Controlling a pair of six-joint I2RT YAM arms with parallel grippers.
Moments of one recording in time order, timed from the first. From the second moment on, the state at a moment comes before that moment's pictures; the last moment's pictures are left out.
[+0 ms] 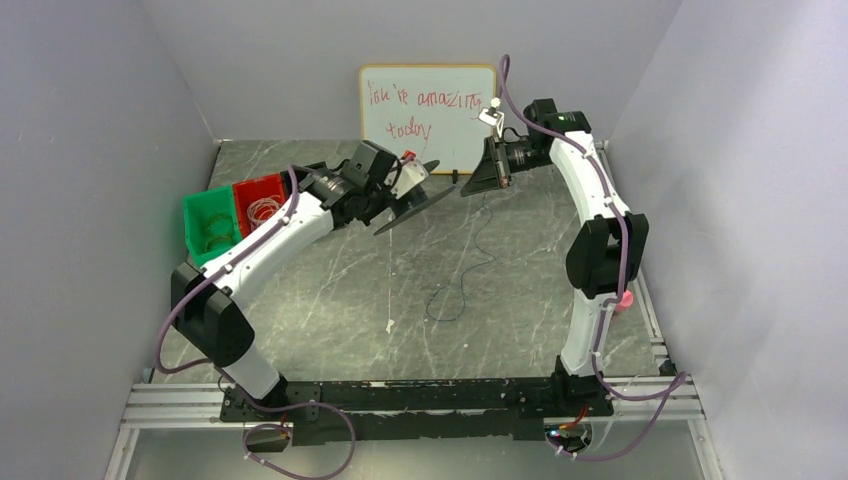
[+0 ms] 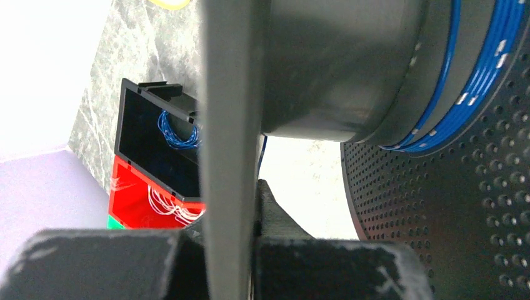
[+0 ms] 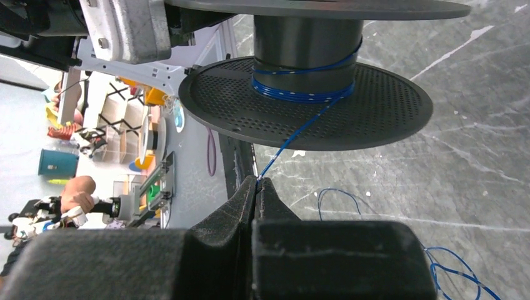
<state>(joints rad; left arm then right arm) -0.64 1.60 1.56 -0.81 -0.25 0.43 0.13 2.01 2.02 -1.31 -1.28 -0.38</state>
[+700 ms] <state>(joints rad) -0.64 1.71 1.68 -0.88 -0.38 0.29 0.21 1.94 2.00 -1.27 -1.32 -0.38</state>
